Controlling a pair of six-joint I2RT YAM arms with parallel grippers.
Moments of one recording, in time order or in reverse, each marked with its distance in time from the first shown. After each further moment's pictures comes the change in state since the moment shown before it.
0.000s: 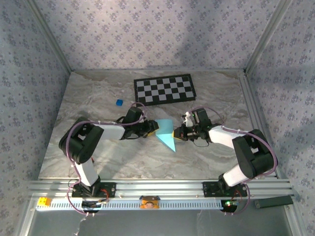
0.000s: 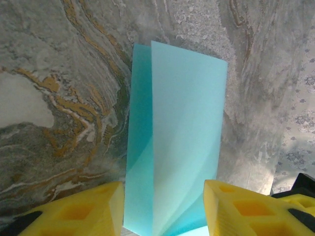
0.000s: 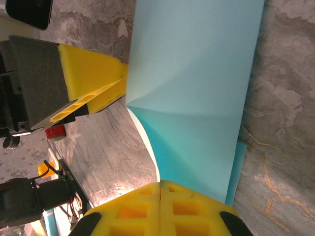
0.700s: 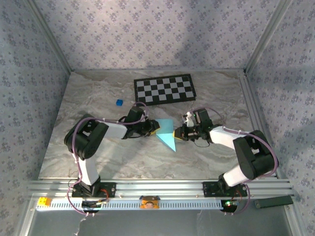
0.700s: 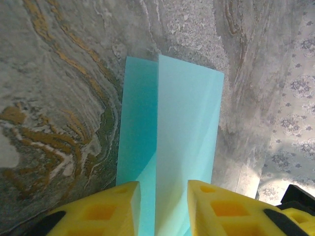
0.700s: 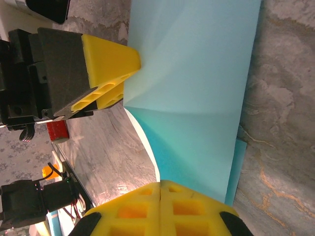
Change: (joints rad) left arm 0.004 0.071 0.020 0.095 0.035 -0.057; right arm -0.014 -0.013 -0.016 0.011 -0.007 0.014
